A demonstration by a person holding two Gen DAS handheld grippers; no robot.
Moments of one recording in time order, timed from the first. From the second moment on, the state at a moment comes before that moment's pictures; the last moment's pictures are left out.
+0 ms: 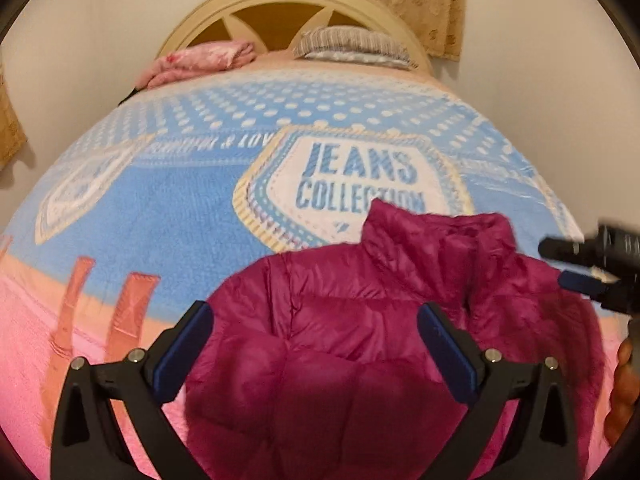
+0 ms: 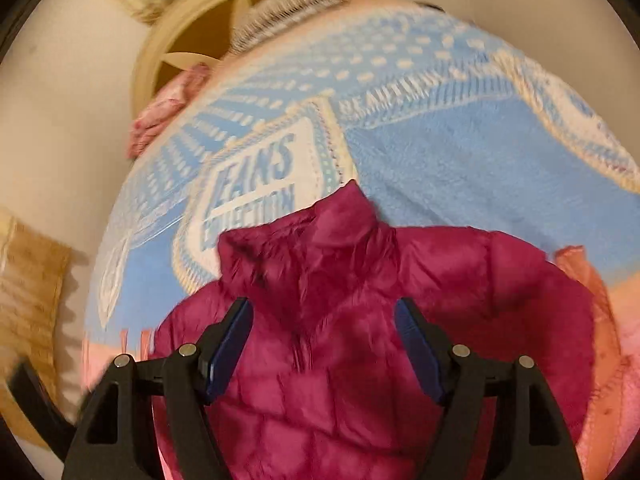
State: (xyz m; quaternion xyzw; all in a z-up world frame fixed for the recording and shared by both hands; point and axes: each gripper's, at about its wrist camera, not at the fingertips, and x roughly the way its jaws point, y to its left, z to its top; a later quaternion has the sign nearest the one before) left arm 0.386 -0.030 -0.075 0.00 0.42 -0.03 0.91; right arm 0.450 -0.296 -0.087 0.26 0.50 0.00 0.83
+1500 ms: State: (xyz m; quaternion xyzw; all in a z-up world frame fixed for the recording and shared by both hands) left arm 0.429 -0.062 -0.053 -0.06 0.40 -0.11 0.91; right arm 0.399 -0.308 -0.166 0.14 0.42 -0.05 0.90
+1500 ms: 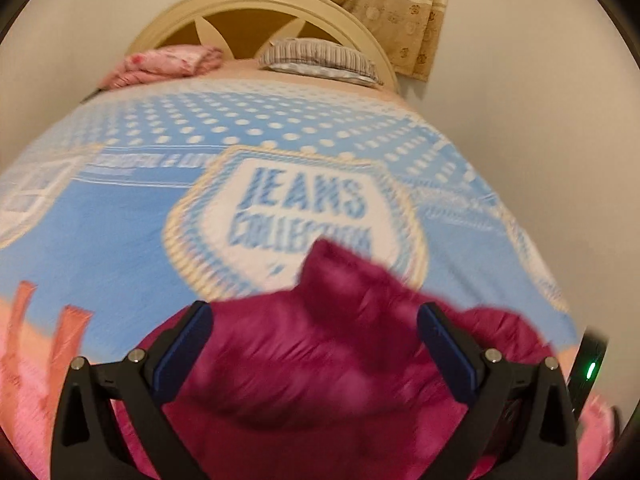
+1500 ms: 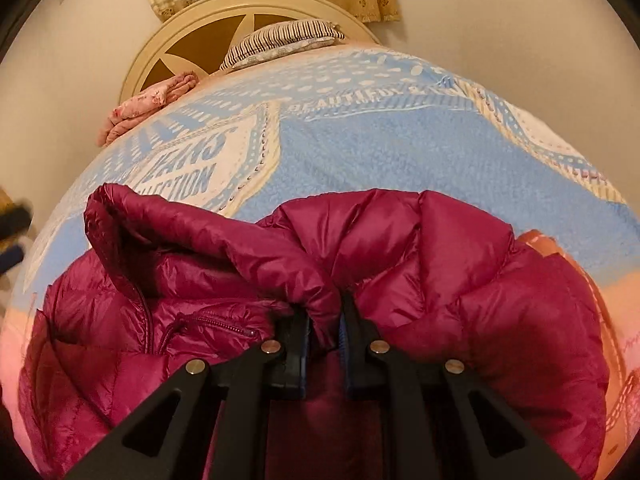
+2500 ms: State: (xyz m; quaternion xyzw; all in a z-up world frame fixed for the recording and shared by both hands) left arm 0.362 -0.053 -0.129 -0.08 0.45 -0.08 0.89; right arm 0.394 -0.317 -0.169 0.17 0.40 -0.04 0.90
